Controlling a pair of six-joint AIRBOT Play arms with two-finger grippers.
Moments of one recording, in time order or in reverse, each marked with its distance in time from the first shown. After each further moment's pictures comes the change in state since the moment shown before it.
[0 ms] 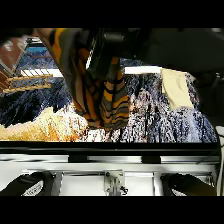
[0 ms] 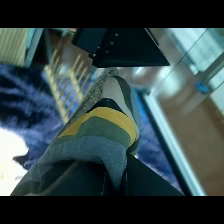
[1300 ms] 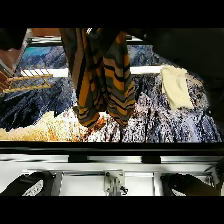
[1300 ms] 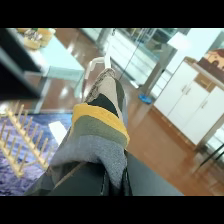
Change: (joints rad) left arm 0.056 0.055 0.040 0.162 -0.358 -0.112; right arm 0.001 0.026 0.000 -0.184 0.216 0.210
